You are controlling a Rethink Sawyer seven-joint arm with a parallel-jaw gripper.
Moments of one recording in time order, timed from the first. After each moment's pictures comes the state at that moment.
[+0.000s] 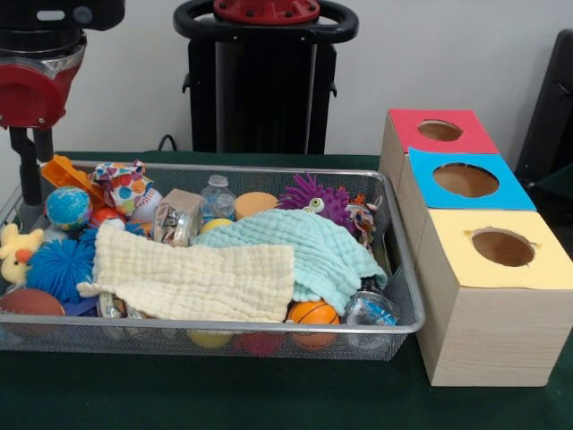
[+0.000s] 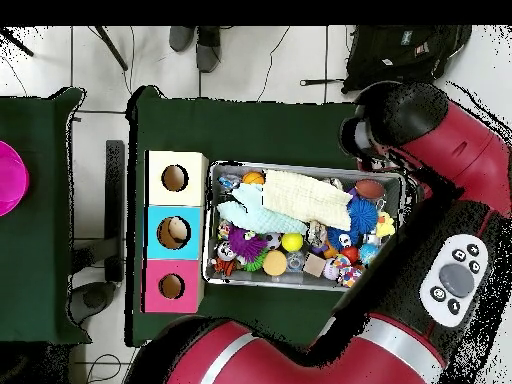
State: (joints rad) arm -0.22 -0.27 -0.67 0.89 0.51 1.11 2.49
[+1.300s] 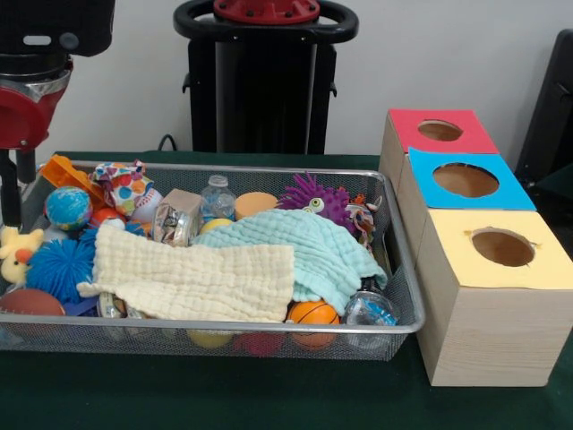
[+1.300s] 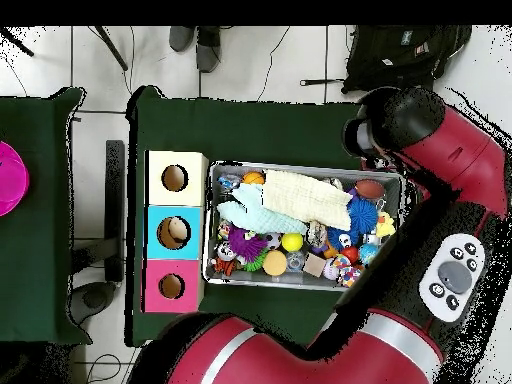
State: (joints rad) arm -0.22 -0.25 -0.67 0.90 0.52 1.02 2.49
